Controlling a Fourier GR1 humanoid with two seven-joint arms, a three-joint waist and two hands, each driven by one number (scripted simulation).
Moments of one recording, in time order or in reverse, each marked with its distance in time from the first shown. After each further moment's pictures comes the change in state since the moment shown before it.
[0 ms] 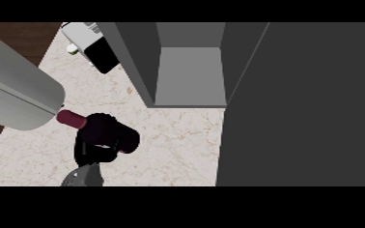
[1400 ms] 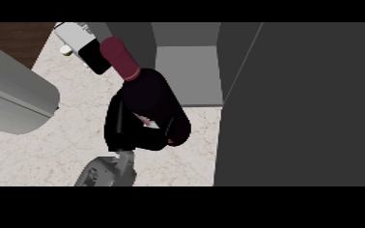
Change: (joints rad) left arm -0.026 -0.013 -0.612 -0.796 0.098 0.681 0.615; right arm 0.025 0.008 -0.015 -0.002 -0.010 0.039 -0.023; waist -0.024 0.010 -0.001
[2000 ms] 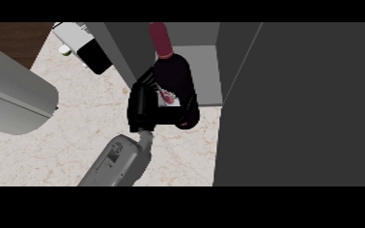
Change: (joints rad) left arm -0.176 0.000 -0.035 0.281 0.057 0.120 -0.083; right arm -0.020 0.009 -0.055 0.004 -0.011 0.028 0.013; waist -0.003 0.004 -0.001
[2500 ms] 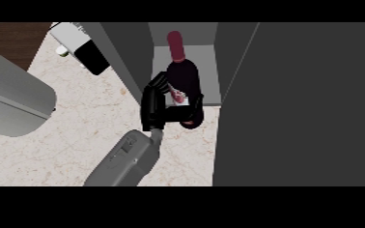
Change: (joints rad) left arm -0.087 0.000 -0.076 0.254 0.179 0.037 -0.187; right arm -0.006 0.022 0.002 0.002 -0.009 0.017 0.017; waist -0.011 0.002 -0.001
